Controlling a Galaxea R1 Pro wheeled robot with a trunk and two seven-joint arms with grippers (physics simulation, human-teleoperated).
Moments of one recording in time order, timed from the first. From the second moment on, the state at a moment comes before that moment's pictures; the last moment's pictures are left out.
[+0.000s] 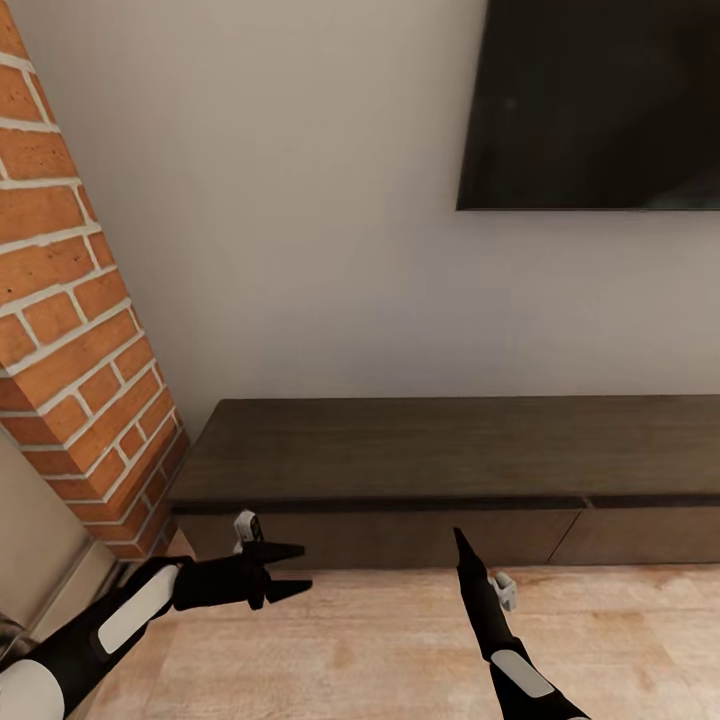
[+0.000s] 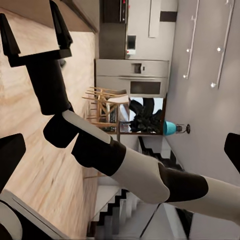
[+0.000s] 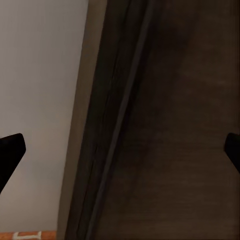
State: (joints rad) left arm -0.56 0.39 -0.62 -0.91 1.26 0.99 -1.01; right arm -0.50 0.01 0.23 -0.31 -1.58 -0.20 0.76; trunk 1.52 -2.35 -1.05
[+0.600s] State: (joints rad) left arm -0.56 0.39 -0.64 -0.91 1.26 0.99 -1.01; right arm -0.50 0.00 0.23 -0.30 -1.59 -0.20 0.77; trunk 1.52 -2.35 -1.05
